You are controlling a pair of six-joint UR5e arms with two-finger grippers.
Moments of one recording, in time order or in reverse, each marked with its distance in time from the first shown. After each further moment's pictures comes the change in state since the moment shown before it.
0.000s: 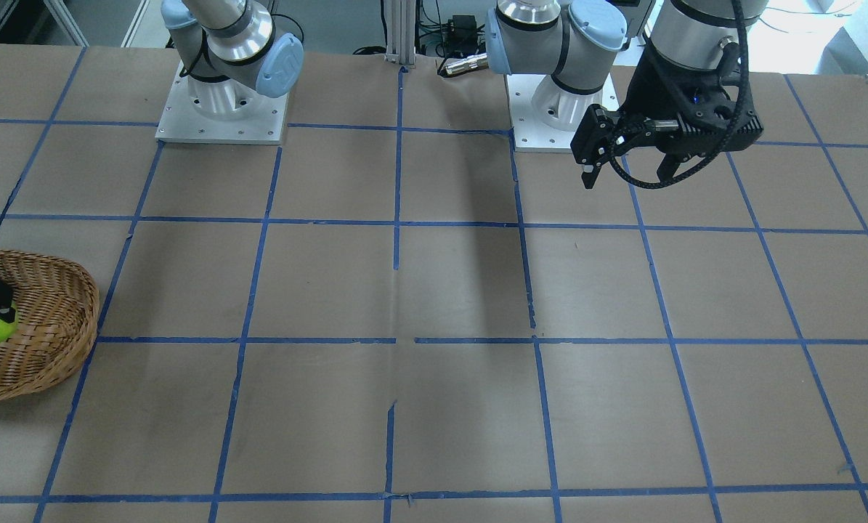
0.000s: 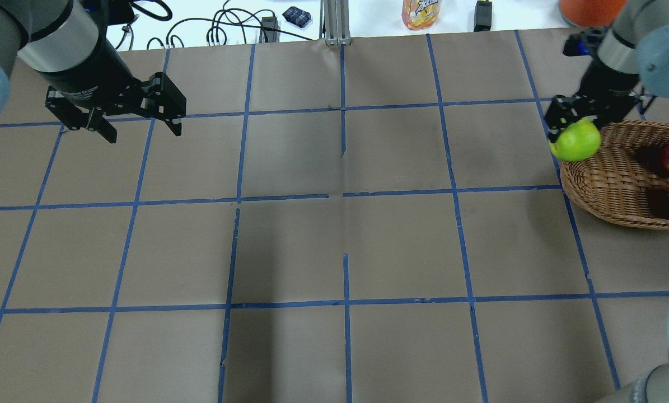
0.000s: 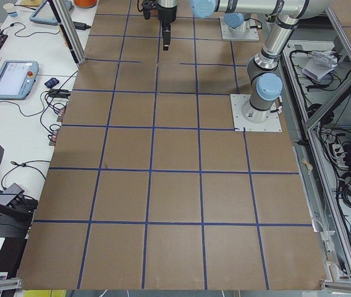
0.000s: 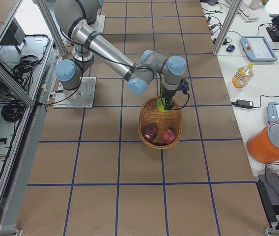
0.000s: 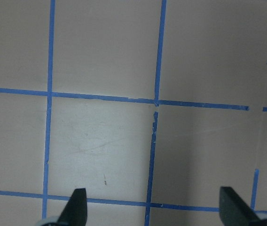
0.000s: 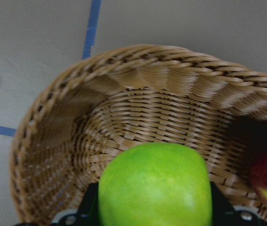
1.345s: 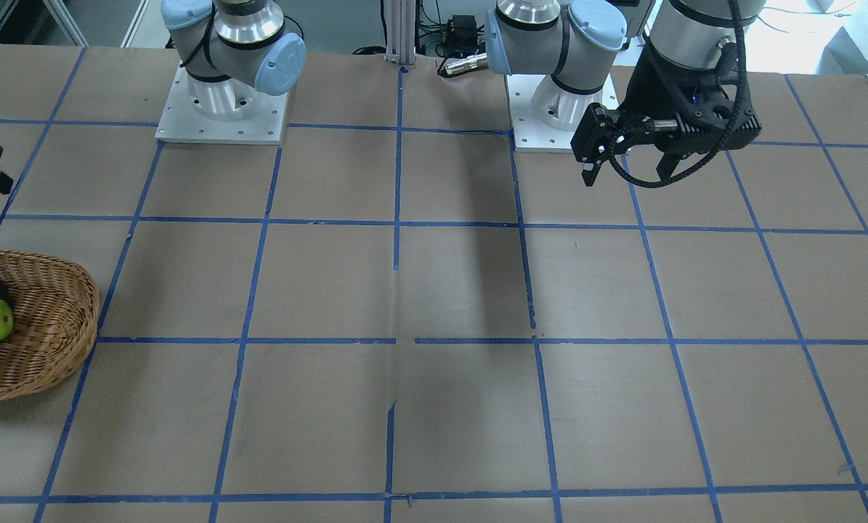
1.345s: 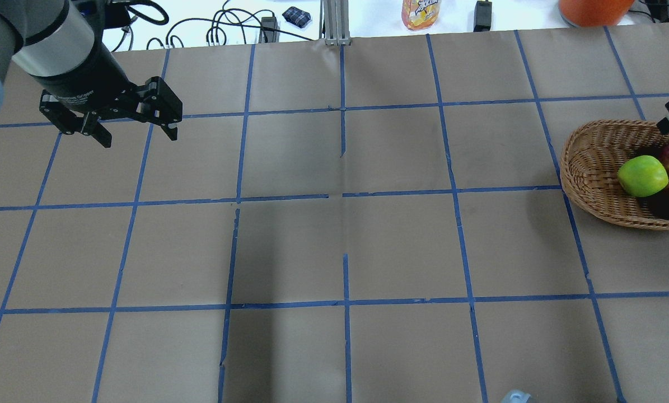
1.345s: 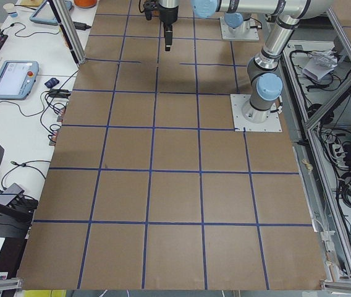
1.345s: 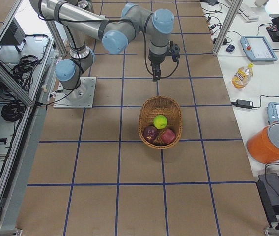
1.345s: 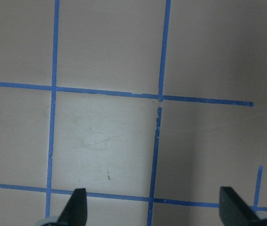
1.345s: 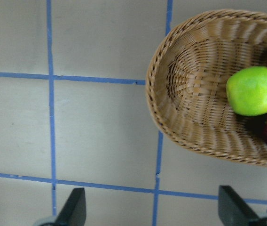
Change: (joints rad) left arm 0.002 0.005 -0.010 -0.013 0.007 -0.007; right arm 0.107 -0.355 -0.152 0.606 0.060 0.300
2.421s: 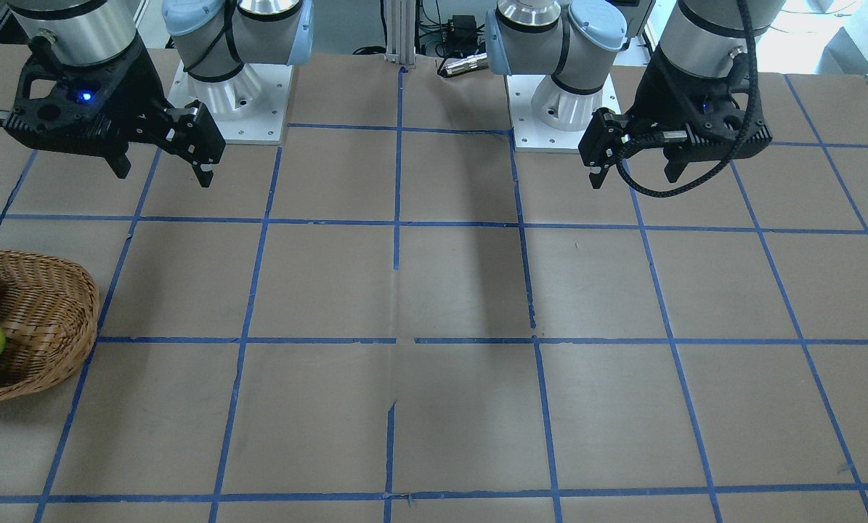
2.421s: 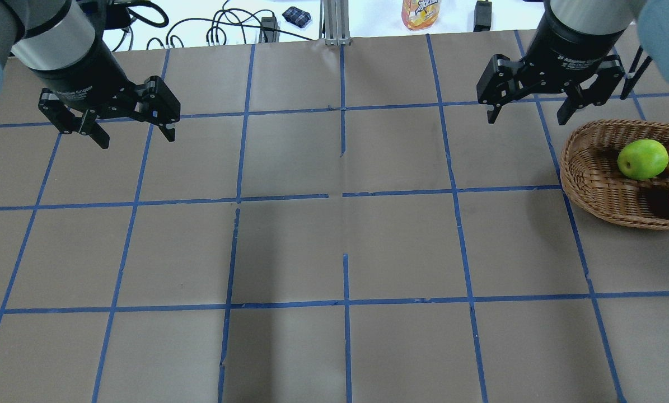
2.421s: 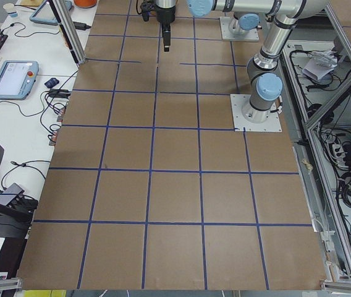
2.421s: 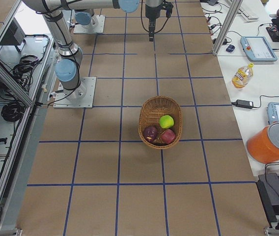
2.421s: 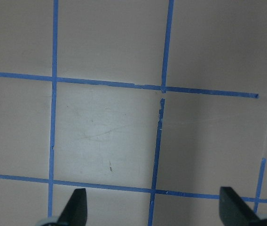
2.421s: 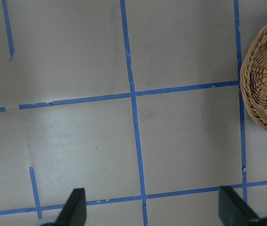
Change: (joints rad) left arm 0.007 -0.036 0.051 -0.055 0.014 0.006; right arm 0.465 -0.025 -0.004 -0.093 -0.095 0.607
